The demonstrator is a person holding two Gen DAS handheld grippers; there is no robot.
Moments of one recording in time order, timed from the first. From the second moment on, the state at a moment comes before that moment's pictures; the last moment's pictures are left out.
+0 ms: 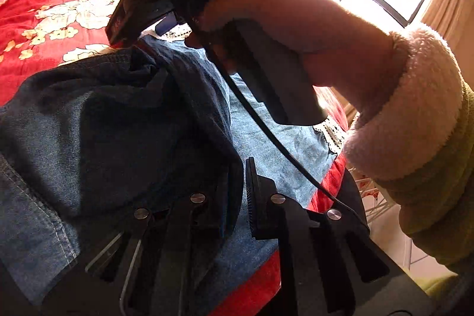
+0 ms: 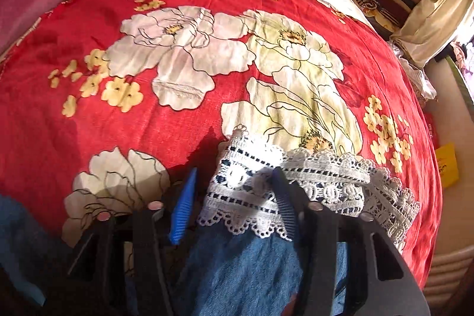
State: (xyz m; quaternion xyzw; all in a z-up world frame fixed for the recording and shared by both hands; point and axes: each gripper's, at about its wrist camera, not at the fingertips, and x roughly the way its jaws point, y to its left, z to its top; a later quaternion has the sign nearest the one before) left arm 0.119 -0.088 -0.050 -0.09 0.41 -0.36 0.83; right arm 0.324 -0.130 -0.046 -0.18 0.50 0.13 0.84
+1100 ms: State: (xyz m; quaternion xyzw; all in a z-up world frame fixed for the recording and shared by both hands) left arm 0.096 -0.072 -0.032 -0.02 0.38 -0.36 0.85; right arm 0.114 -0.439 -0.029 0.35 0.40 0.08 0.84
